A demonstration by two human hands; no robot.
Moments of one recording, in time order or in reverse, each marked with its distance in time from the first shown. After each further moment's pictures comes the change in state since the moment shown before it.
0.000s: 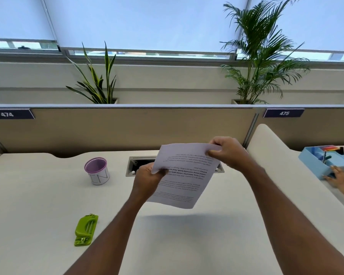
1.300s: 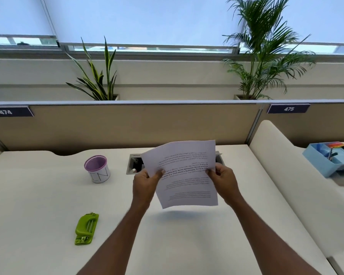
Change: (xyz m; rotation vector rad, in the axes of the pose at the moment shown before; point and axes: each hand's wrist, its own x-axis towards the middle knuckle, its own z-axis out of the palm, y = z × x) left_hand -0.007 -0.028 0.012 -0.215 0.188 -0.148; right_hand -0.047 0.044 0.096 0.460 0.185 0.171
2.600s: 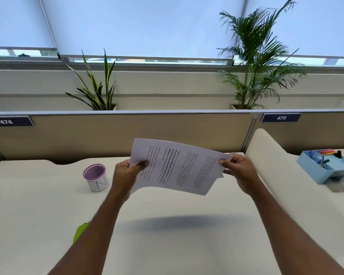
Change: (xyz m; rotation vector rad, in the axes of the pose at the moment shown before) left_hand 0.026 0.061 -0.045 -0.091 -0.087 -0.037; right_hand 0.035 -0.022 -0.069 0.374 -0.071 0.088
